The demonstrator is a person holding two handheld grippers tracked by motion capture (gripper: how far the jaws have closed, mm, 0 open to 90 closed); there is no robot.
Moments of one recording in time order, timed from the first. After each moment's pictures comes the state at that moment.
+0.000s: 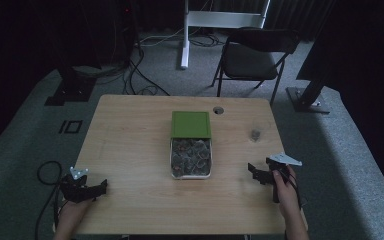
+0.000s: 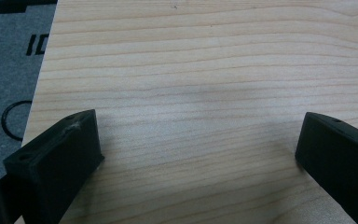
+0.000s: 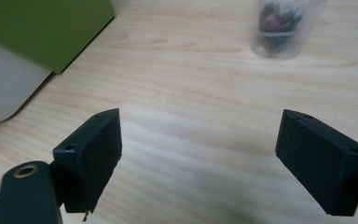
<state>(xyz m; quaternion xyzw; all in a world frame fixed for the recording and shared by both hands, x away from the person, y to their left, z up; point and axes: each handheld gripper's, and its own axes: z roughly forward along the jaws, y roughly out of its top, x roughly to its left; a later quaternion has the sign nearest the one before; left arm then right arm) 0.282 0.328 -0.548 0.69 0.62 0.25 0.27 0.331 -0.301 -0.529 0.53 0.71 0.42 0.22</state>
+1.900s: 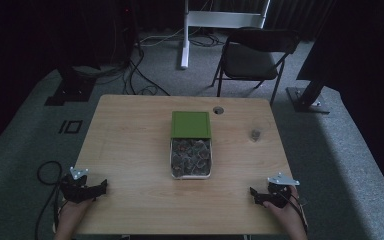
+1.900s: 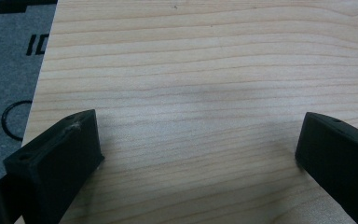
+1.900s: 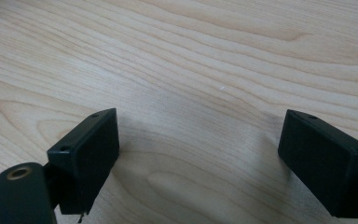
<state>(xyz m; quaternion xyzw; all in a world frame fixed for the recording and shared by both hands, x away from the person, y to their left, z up) 0.282 0.328 -0.548 0.69 0.62 0.25 0.27 0.278 -0.303 -0.553 0.50 0.77 0.33 0.21</state>
